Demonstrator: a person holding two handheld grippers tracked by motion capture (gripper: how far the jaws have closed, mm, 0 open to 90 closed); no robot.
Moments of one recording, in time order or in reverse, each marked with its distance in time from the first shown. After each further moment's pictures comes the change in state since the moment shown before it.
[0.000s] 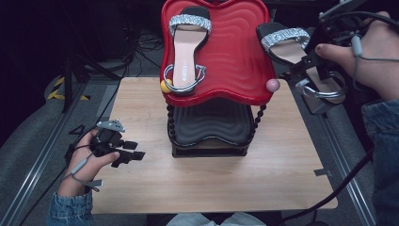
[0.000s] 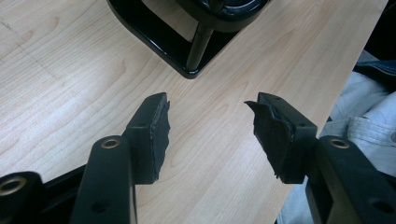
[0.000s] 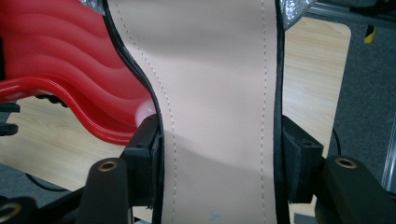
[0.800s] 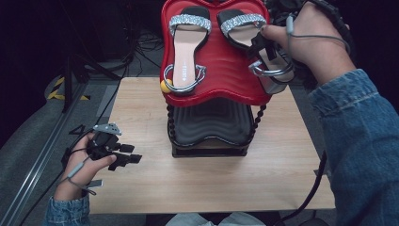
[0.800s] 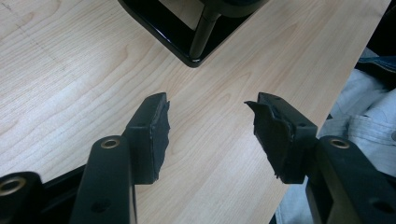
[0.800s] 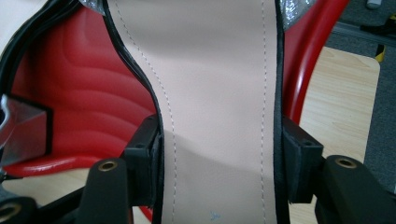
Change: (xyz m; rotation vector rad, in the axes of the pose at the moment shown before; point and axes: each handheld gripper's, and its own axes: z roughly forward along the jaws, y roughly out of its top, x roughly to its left) left arm 0.003 -0.009 0.000 0.008 0.003 -0.021; right arm 0.062 0.063 0.043 -0.010 -0.011 -0.012
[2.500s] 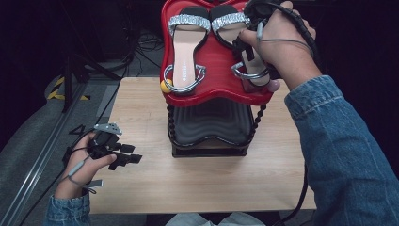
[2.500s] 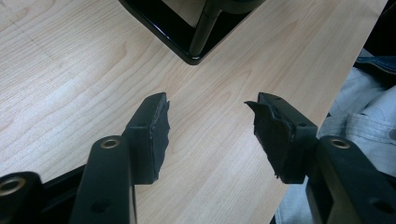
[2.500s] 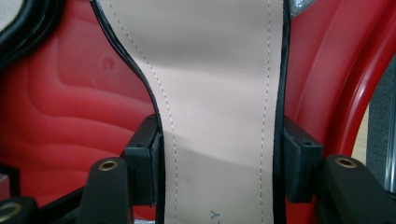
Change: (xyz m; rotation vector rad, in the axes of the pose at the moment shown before) left arm 0.005 -0.002 0.003 0.008 -0.020 -0.007; right arm 0.020 0.013 0.038 -0.008 -0.076 0.035
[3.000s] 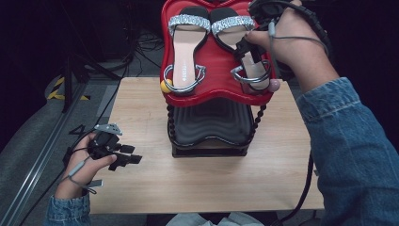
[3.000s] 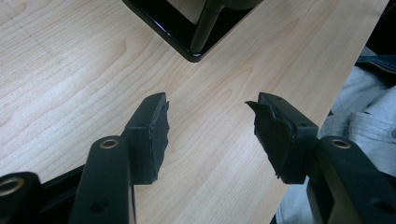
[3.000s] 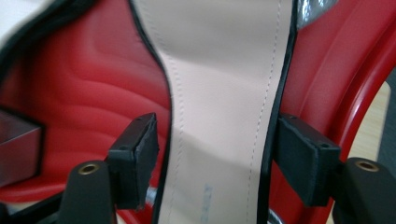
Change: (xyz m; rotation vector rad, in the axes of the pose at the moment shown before) left arm 0.001 -0.002 0.002 0.007 0.002 -0.005; right arm -0.008 -0.009 -0.017 -0.031 0.097 -0.118
